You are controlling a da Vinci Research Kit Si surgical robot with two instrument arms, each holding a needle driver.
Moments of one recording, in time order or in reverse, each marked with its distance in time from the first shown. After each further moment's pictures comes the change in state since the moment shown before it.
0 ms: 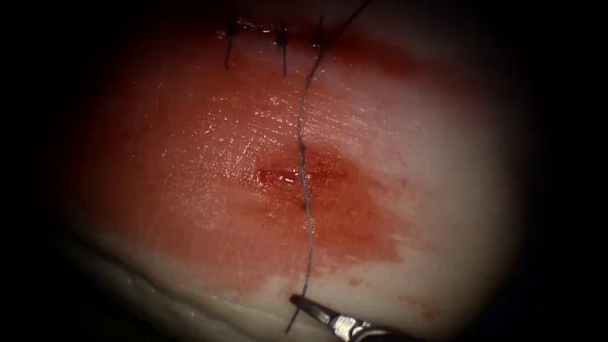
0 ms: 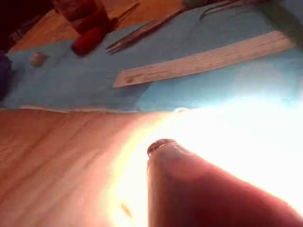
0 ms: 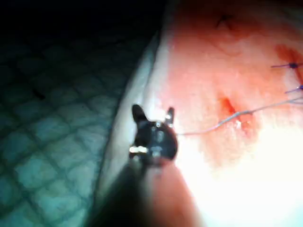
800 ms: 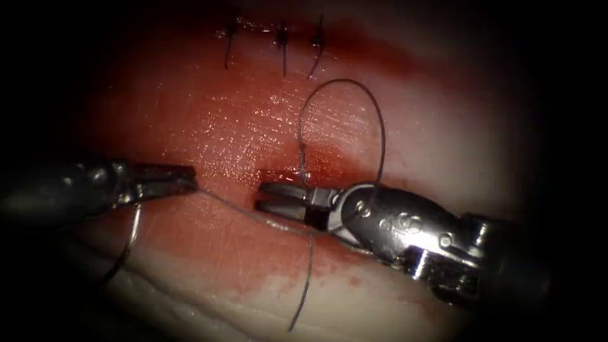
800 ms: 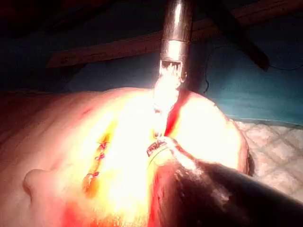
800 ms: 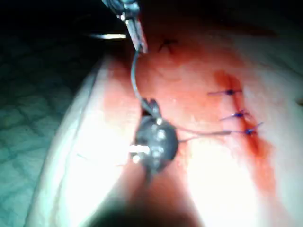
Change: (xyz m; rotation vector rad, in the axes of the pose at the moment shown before) right arm 0.007 0.013 0.004 -0.089 0.183 -0.018; left arm -0.015 0.022 -0.001 -0.142 -0.081 0.044
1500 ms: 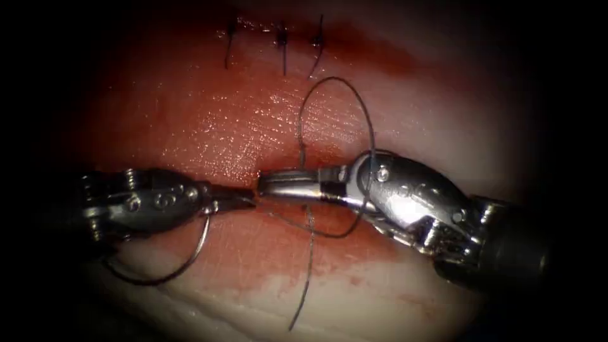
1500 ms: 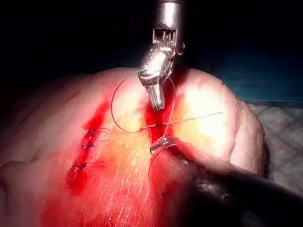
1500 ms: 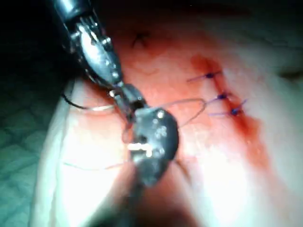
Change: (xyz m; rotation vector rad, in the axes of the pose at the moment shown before) right arm 0.000 0.002 0.000 0.415 0.125 0.077; left arm -0.006 -0.002 0.012 -0.043 -0.104 0.007
